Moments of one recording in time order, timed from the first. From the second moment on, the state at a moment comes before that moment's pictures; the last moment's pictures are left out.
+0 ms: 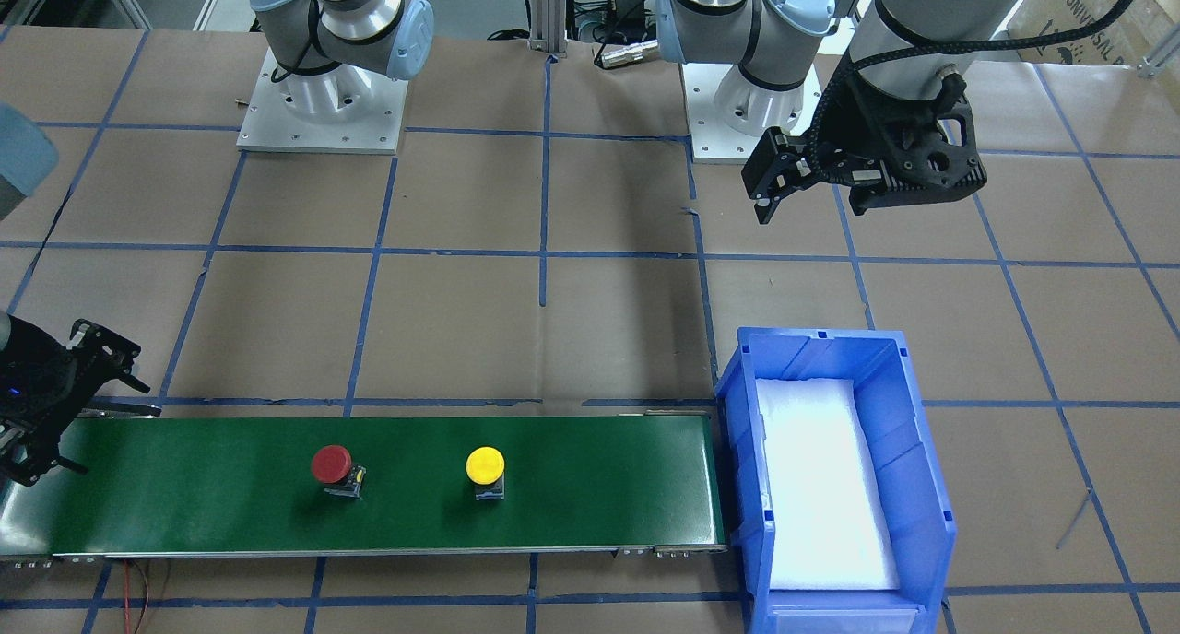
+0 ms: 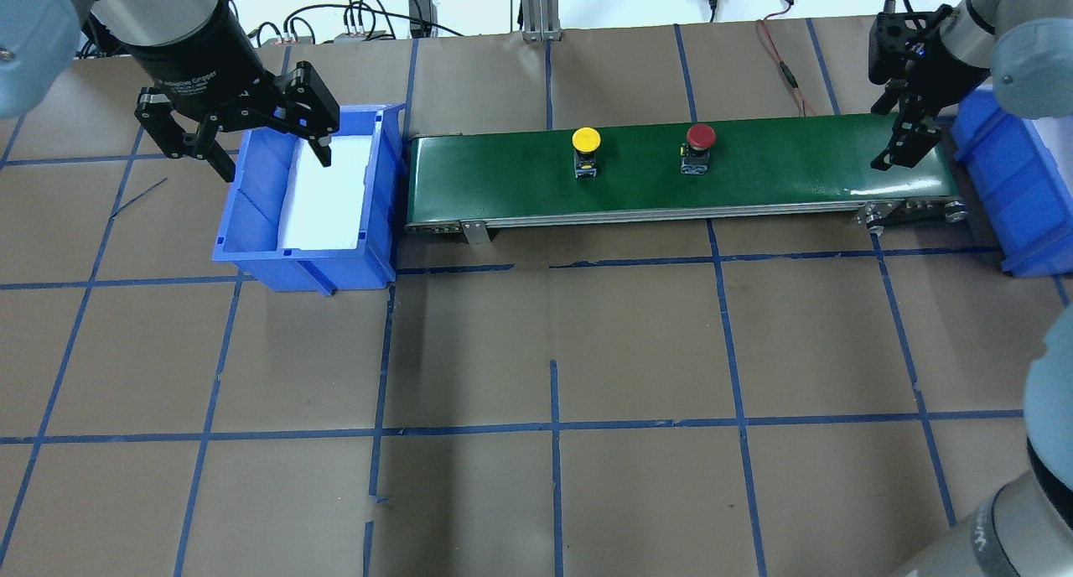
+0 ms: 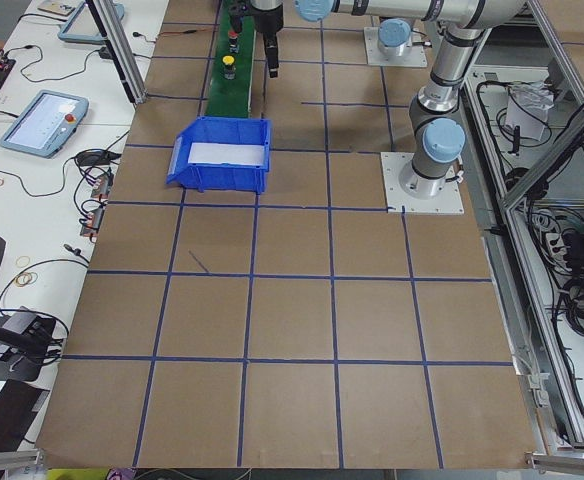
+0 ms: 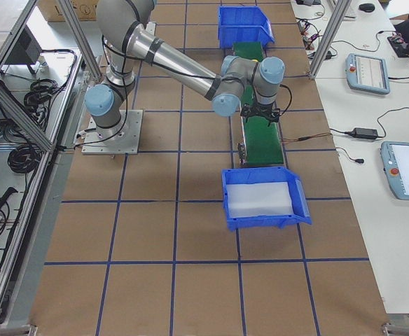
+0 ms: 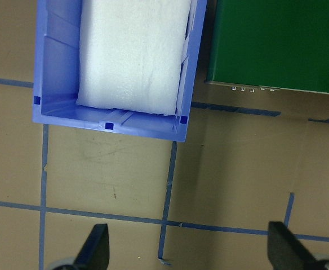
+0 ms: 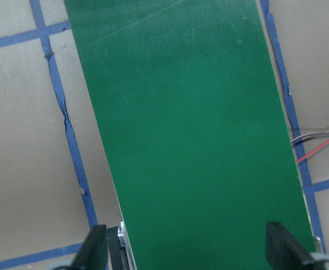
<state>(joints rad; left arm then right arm) -1.56 -1.62 -1.47 -1.67 1.57 -0.12 1.21 -1.16 1.54 -1.97 -1.45 -1.76</state>
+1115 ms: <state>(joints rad) -1.56 -1.62 -1.47 -1.67 1.57 -0.12 1.30 -1.18 1.61 -2.11 -1.53 -1.81</state>
